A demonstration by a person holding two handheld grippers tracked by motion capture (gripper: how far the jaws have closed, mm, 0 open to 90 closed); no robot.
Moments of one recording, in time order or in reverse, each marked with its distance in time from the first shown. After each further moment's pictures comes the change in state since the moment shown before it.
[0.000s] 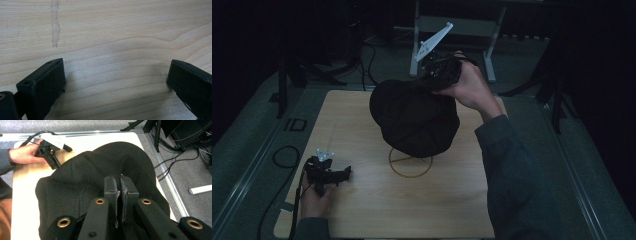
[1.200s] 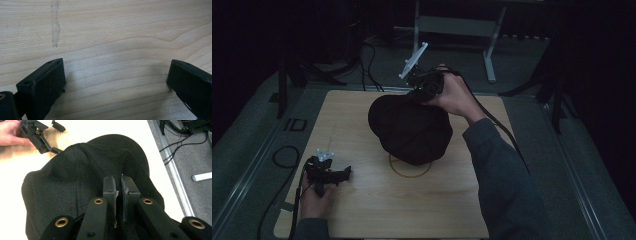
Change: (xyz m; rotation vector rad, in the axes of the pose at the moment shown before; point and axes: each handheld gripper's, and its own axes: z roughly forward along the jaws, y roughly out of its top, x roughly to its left) left arm 0.000 0.000 0.000 -0.002 0.000 -0.001; right arm 0.000 -0.008 0.058 0.133 0.005 -0.009
